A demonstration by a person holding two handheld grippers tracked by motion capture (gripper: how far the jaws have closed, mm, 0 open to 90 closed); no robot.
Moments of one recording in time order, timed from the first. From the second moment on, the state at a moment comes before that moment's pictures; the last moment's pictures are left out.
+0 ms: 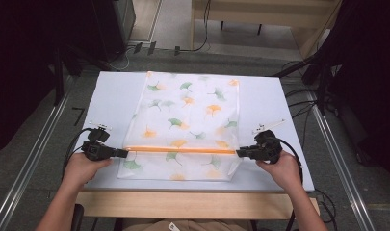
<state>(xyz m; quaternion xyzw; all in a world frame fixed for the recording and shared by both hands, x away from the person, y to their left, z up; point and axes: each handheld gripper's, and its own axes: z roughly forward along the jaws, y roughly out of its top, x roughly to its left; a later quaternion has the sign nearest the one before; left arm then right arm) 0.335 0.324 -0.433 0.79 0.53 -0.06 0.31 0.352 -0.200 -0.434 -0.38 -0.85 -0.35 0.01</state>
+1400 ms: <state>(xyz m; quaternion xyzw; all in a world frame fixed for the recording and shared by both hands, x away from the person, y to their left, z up) 0.328 0.323 -0.438 0.79 0.53 -0.05 0.30 0.363 -0.216 -0.445 -0.42 -0.84 -0.34 0.00</state>
